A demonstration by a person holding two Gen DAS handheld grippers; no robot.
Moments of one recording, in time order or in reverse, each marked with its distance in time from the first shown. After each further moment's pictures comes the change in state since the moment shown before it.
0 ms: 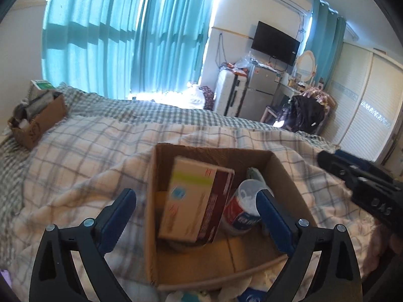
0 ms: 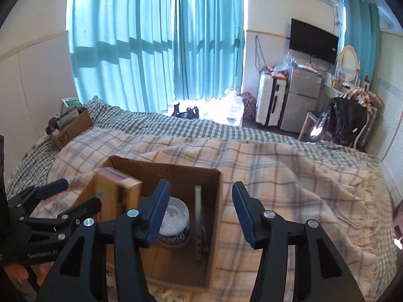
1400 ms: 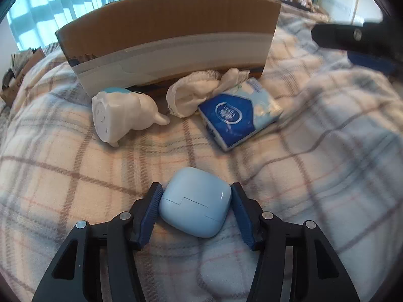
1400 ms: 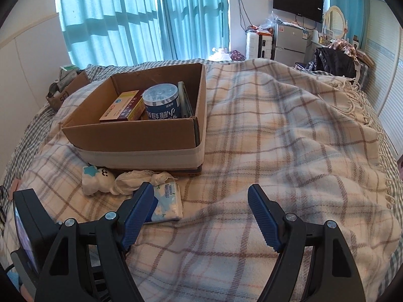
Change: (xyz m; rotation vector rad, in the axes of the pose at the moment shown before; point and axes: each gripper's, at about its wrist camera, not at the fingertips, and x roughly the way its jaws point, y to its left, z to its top) left arm 0.000 -0.069 -0.184 0.225 0.407 0.027; right arm -0.048 -0.009 -0.142 0.122 0.203 -0.007
